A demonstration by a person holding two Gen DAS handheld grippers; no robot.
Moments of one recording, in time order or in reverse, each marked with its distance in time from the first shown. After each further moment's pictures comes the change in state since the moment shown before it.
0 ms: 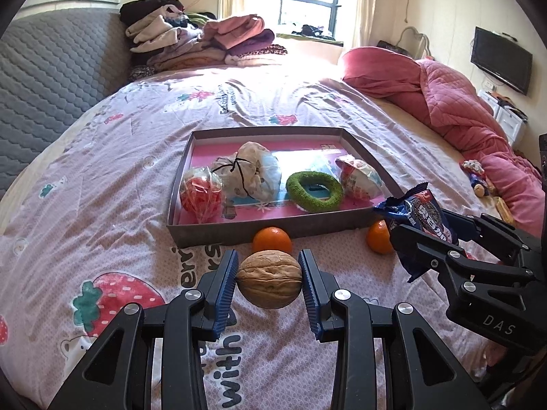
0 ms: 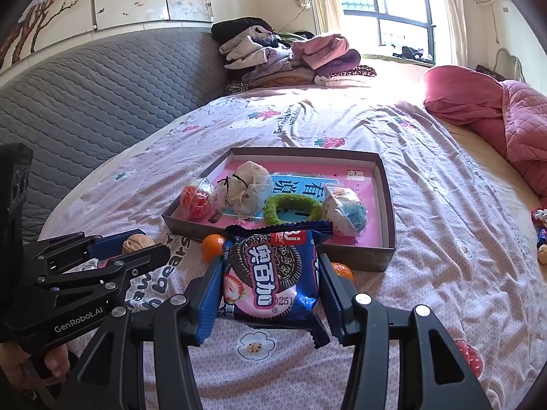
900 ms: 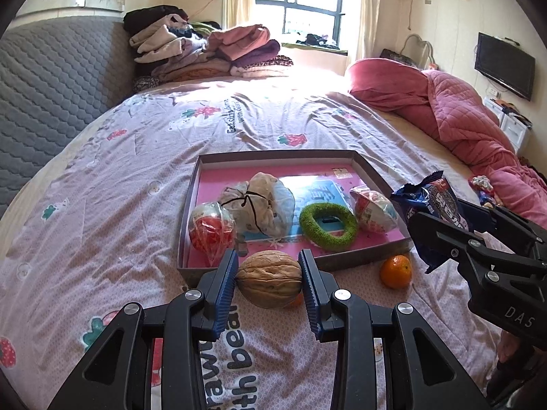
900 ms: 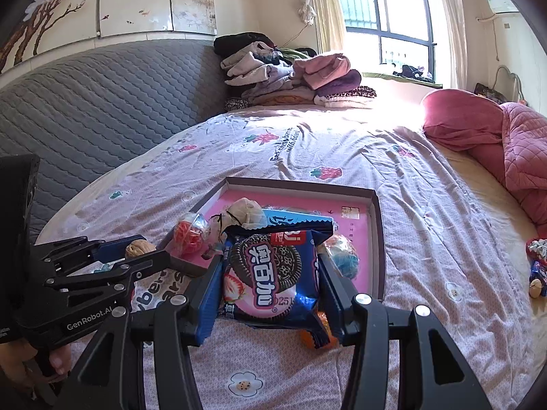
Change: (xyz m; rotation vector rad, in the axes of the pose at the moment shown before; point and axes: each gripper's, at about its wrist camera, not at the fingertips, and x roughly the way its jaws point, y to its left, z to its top) left arm 0.011 0.010 0.035 -0.003 -0.038 0.020; right arm 0.005 -0.002 0.039 -0.034 -0.066 -0.021
